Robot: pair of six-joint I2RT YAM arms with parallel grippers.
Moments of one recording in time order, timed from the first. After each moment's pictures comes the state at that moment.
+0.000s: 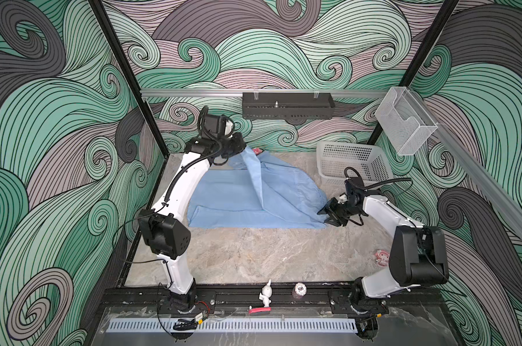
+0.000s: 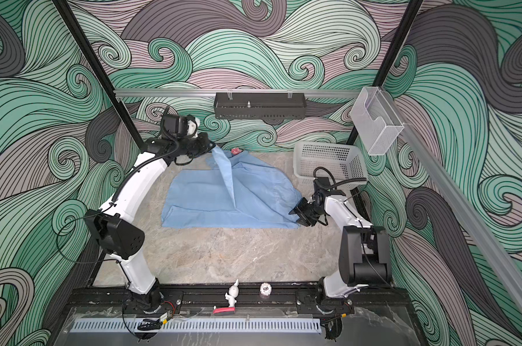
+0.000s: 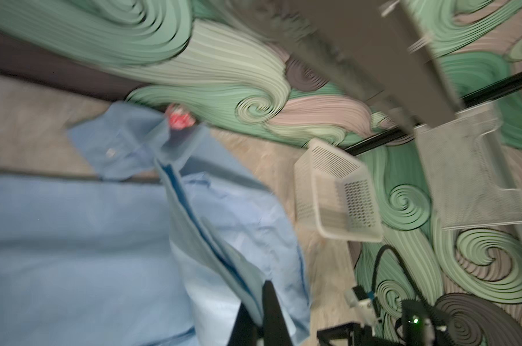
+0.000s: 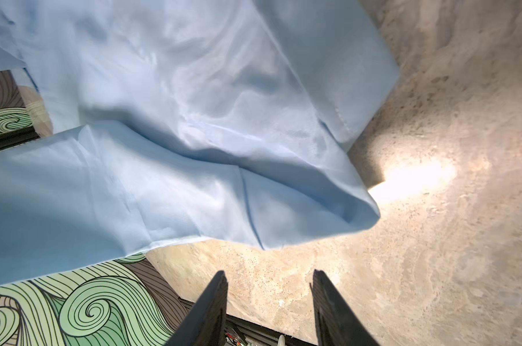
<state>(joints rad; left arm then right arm) -0.32 1.86 2.10 -0.76 0.30 -0.56 0.01 1.51 1.01 -0.80 -0.52 0.68</state>
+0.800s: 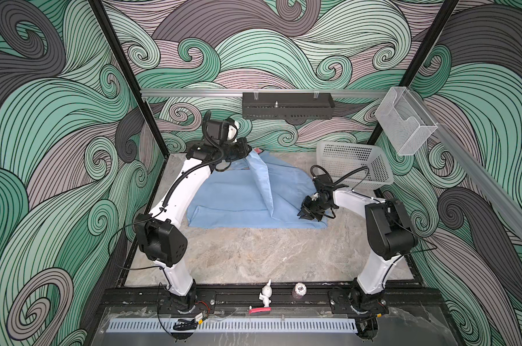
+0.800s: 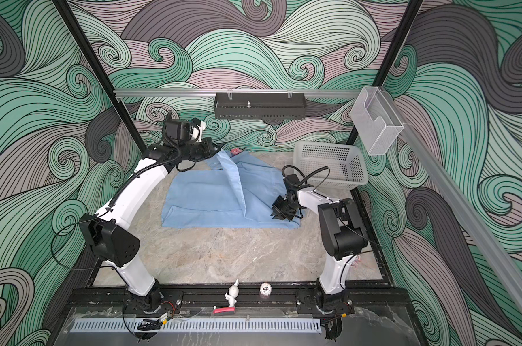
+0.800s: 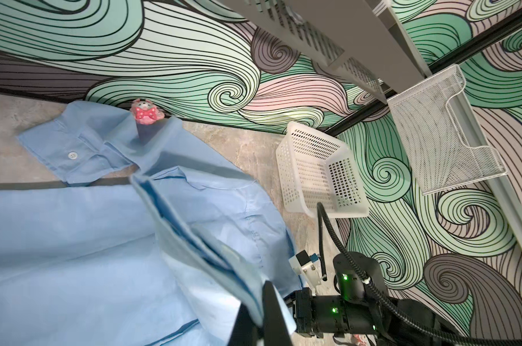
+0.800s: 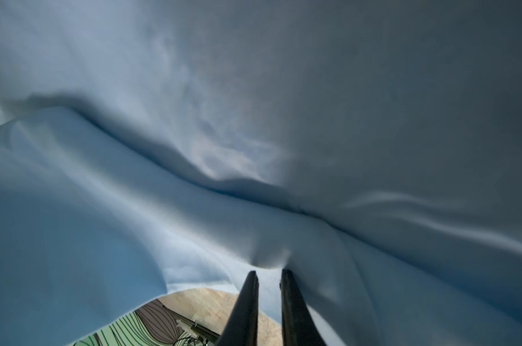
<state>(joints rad) -0.31 1.72 1.82 -0.66 0.35 -0.51 0.27 1.84 1.11 -0.59 -0.45 0.86</state>
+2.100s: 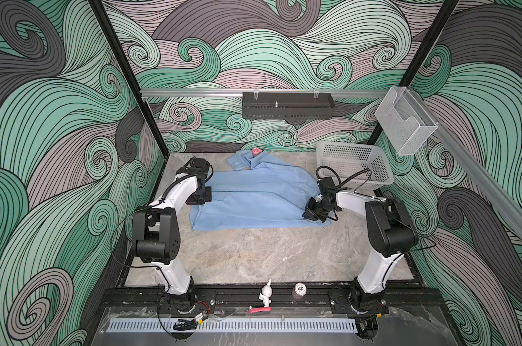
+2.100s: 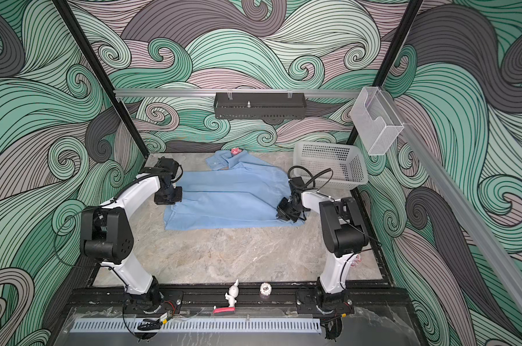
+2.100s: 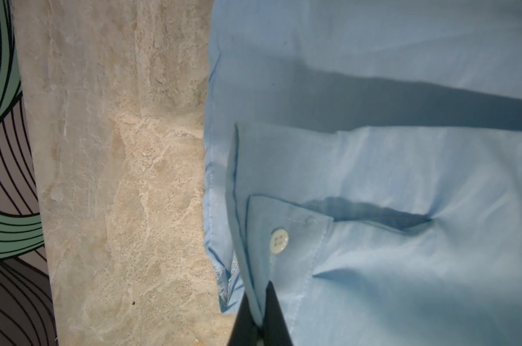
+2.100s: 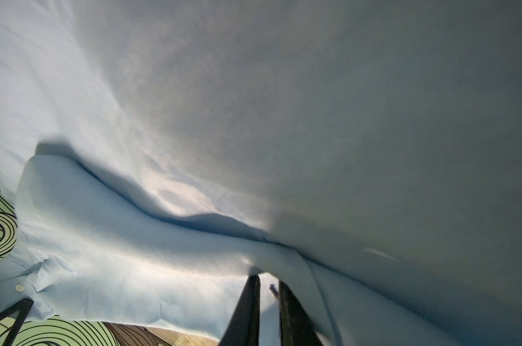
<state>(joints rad) -0.08 1.73 1.36 -1.01 -0.21 -0.21 0.21 1.84 1.06 -0.53 -0.41 0.78</state>
